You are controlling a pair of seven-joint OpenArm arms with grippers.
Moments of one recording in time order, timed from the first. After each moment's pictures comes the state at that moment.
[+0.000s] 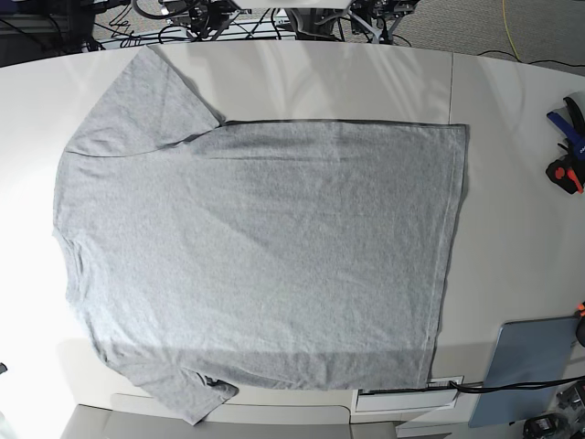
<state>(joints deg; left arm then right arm) 5.3 1.7 -9.1 10.8 -0.9 -8.5 1.3 -8.5 3.7 11.1 20.7 -9.4 14.6 -6.5</state>
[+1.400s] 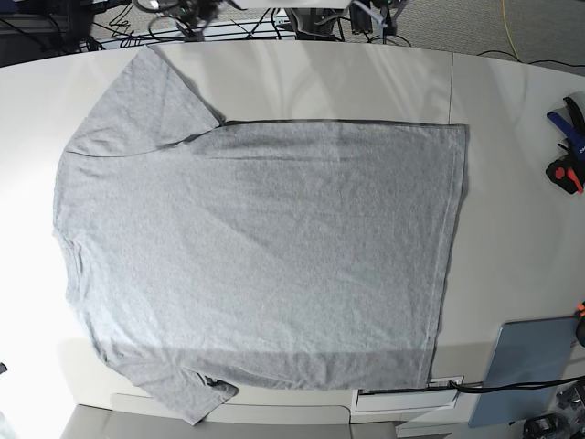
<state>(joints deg) 14.0 1.4 -9.1 20.8 -0.9 -8.8 0.2 -12.3 7.2 11.1 21.4 -9.7 14.8 -5.4</state>
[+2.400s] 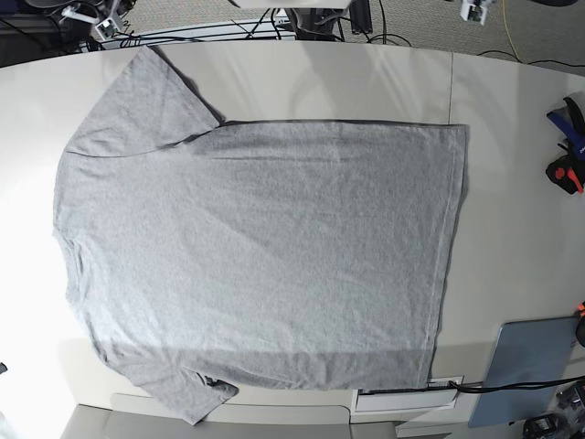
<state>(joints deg) 56.8 -19.1 -8.8 96.5 -6.4 -9.9 18.2 -61.8 35.9 10.8 101.4 12.9 19.3 -24.8</state>
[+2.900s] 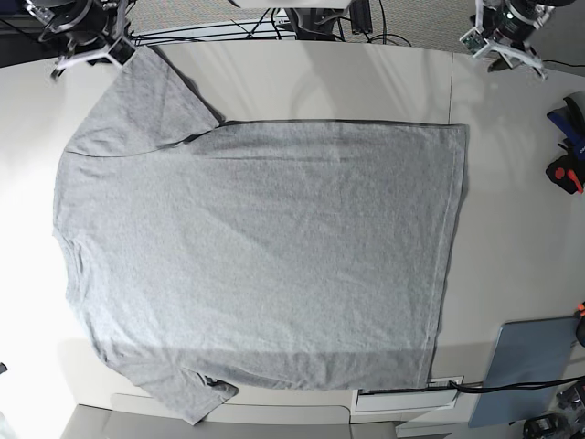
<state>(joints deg) 58.8 -37.7 -8.6 115.7 16.6 -15.8 18.3 -64.1 39.3 16.4 126.1 -0.1 19.9 -31.0</state>
